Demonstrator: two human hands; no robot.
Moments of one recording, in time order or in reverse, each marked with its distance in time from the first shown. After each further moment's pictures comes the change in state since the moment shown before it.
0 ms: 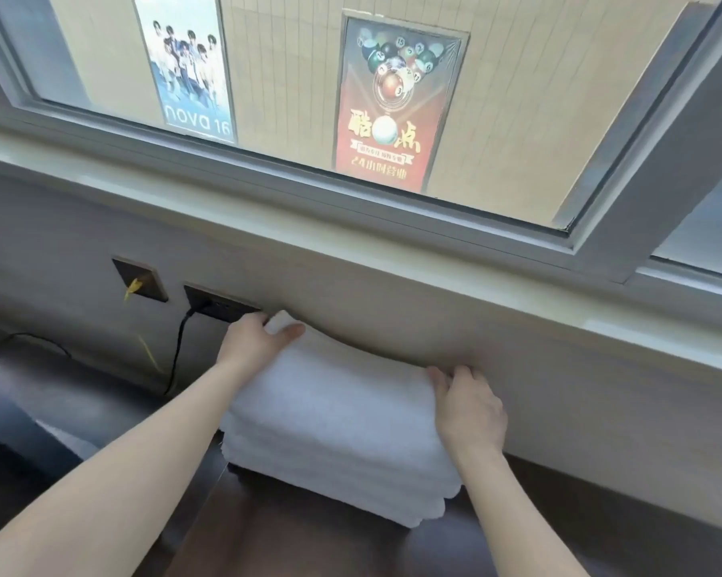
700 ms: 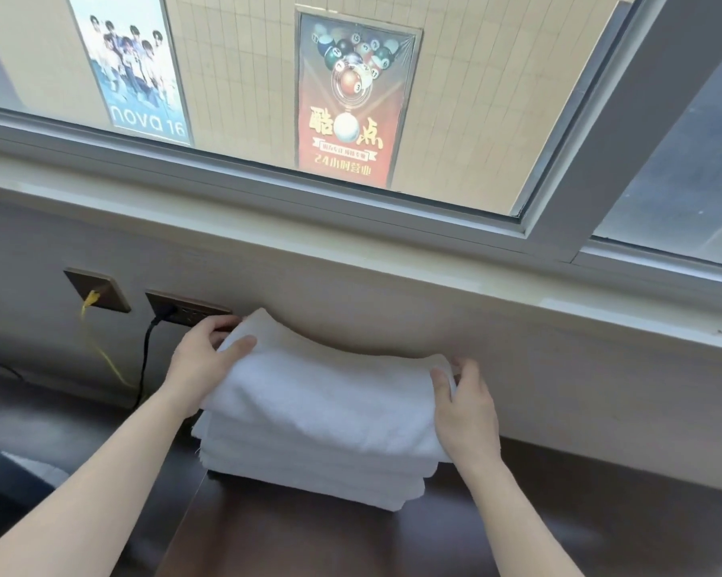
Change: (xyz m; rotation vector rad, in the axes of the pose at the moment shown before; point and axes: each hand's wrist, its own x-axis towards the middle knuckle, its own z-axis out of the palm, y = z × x) left_hand -0.017 -0.025 -0.015 -0.251 -0.015 0.048; right_hand -0.026 0.032 -0.004 0.434 0.109 0.061
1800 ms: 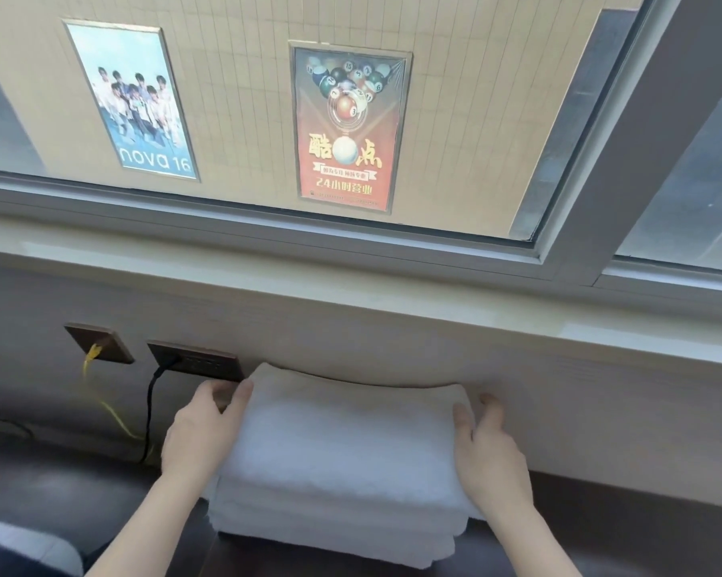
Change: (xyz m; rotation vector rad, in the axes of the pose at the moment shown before) left_hand 0.002 -0.015 0.006 0.337 0.134 -0.083; right_hand 0.017 0.004 0.011 -0.121 -0.073 0.176
